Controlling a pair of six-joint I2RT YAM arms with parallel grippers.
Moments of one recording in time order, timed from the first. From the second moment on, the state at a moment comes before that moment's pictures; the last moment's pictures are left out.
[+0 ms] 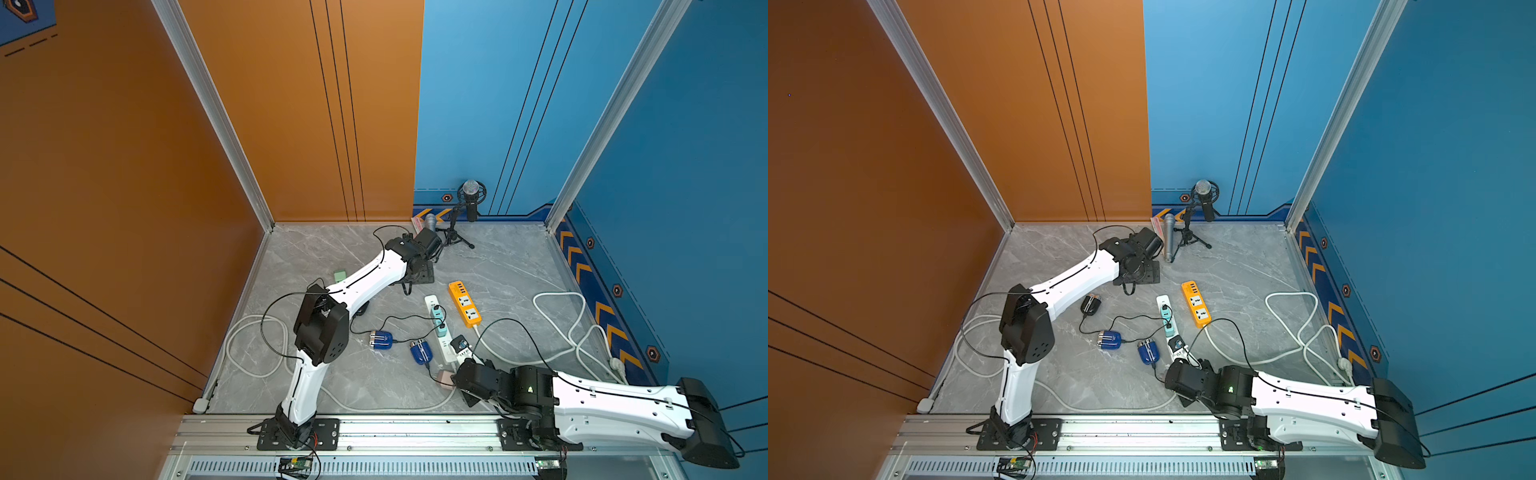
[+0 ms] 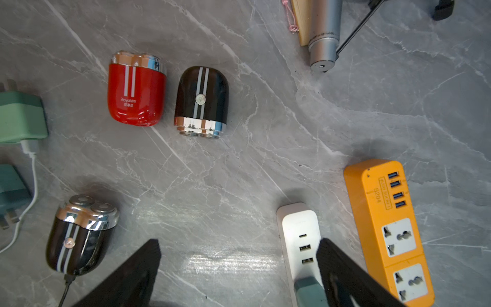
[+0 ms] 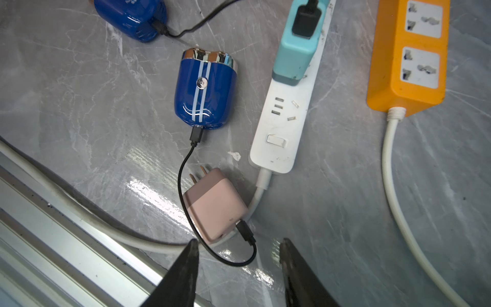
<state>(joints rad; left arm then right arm) -0.70 2.09 1.93 -1.00 -0.27 -0.72 1.29 0.93 0.58 -0.72 0.38 0.65</state>
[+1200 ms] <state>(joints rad) -0.47 1.68 1.52 -0.99 -0.23 -0.71 1.16 1.68 1.00 -0.63 0.32 0.69</state>
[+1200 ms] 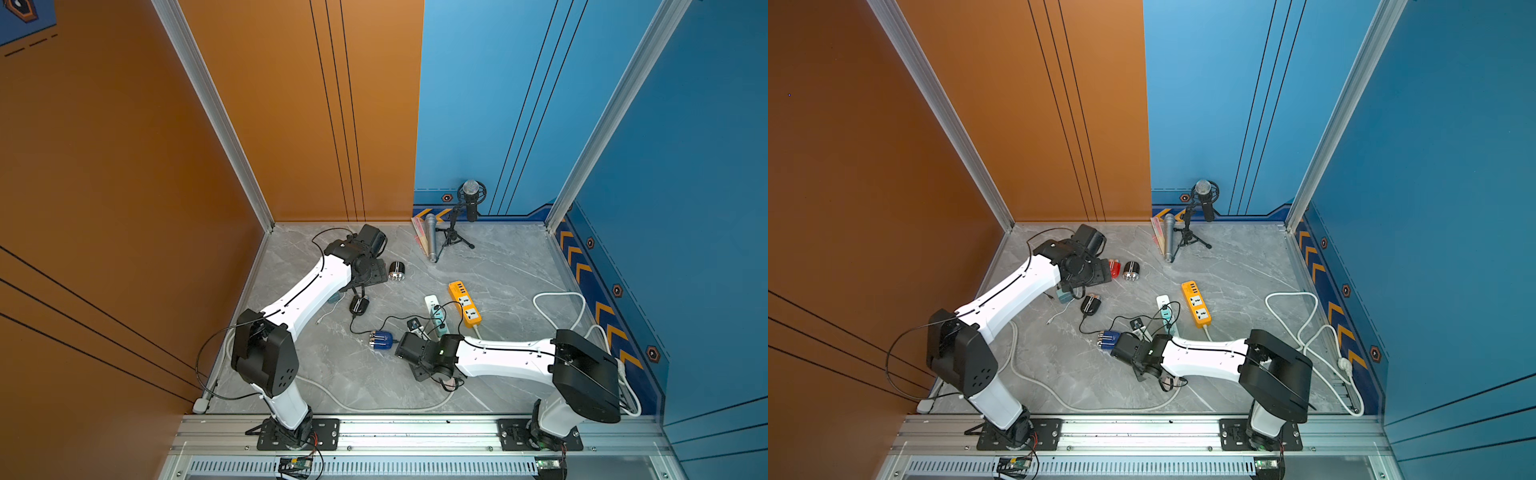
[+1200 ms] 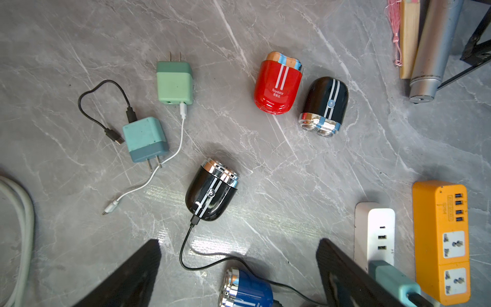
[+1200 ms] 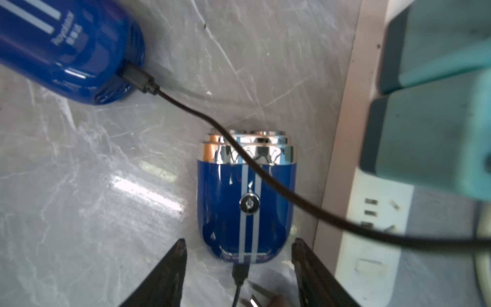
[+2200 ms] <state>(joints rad) -0.46 1.48 1.29 -0.92 -0.18 -0.71 1.17 1.82 1.10 -0.62 0.38 0.71</state>
